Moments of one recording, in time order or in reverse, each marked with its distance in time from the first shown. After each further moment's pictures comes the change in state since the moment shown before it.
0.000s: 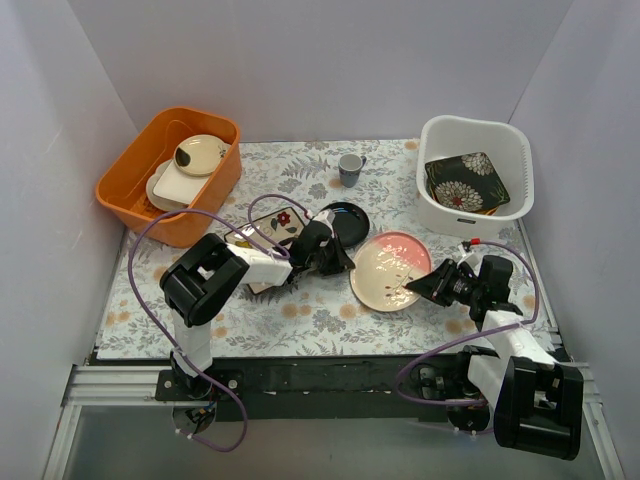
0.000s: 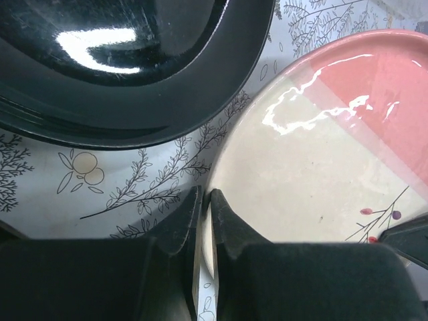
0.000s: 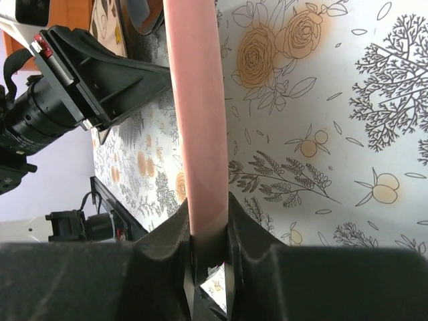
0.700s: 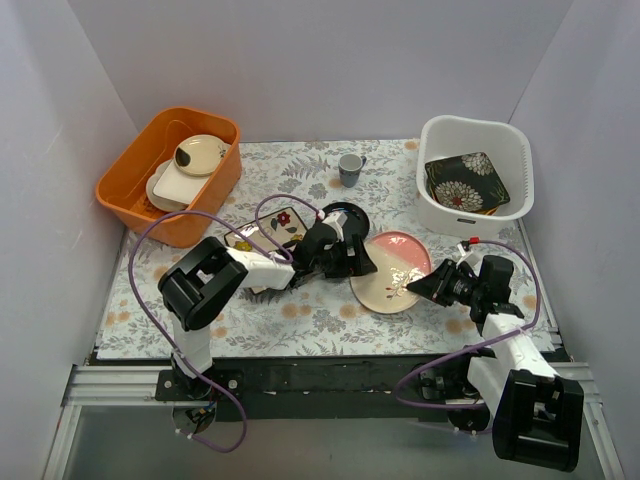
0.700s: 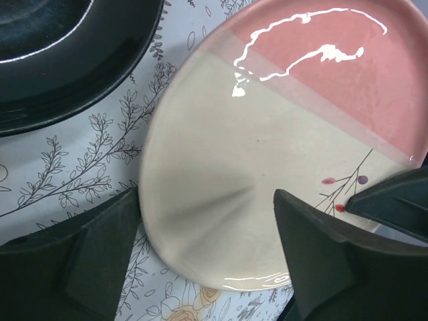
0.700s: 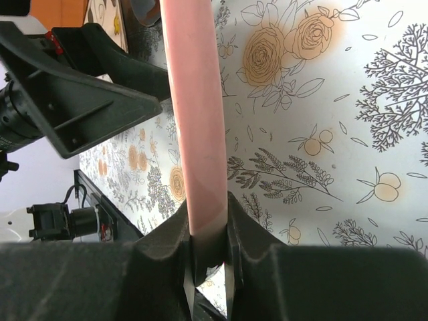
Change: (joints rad) left arm -0.038 -0.022 0.000 0.040 0.068 0.043; right arm 0.008 -0.089 0.005 -0.083 0.017 -0.069
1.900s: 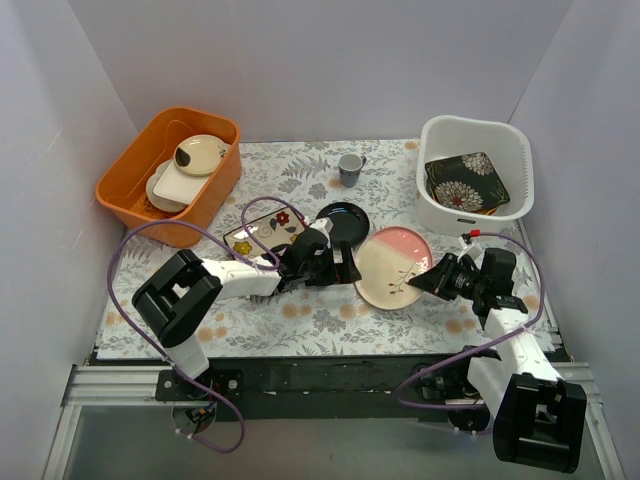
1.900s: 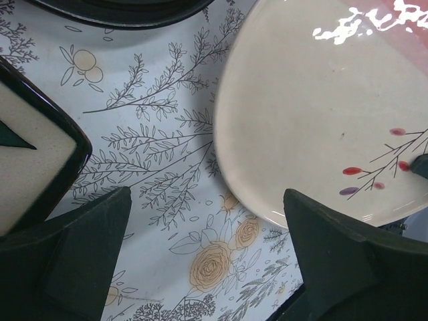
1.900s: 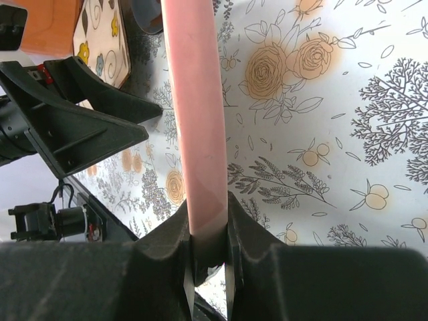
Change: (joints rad) left arm -0.006 -0.175 -0.085 -0.209 -0.111 0.016; right arm 0.005 0.008 0.087 -0.095 0.026 -0.066
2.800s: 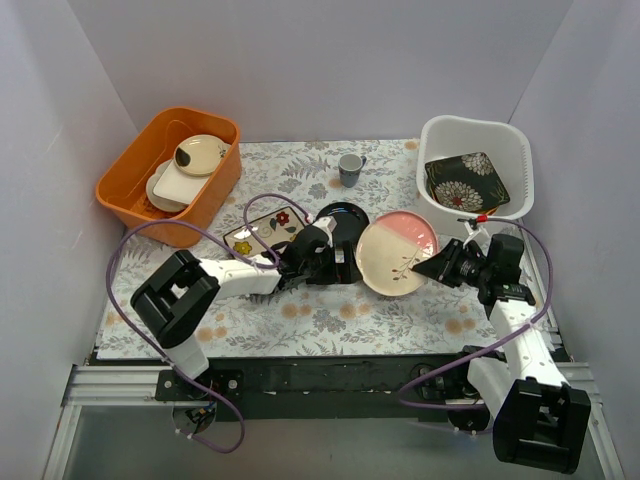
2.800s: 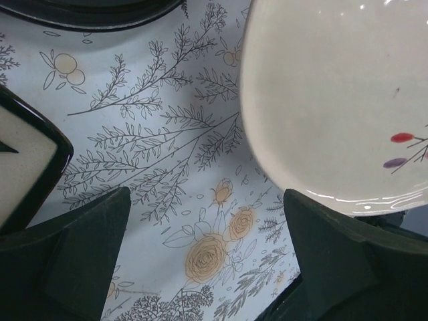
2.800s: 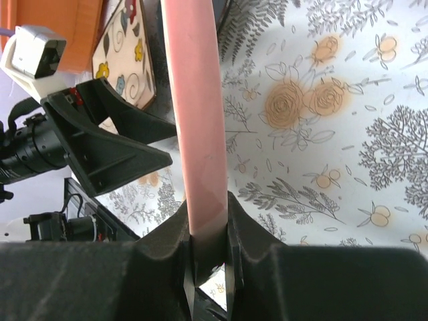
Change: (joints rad) left arm -0.002 -0.001 0.027 -0.028 0.048 0.049; right arm 0.000 -0.028 0.122 -0.095 0.020 0.007
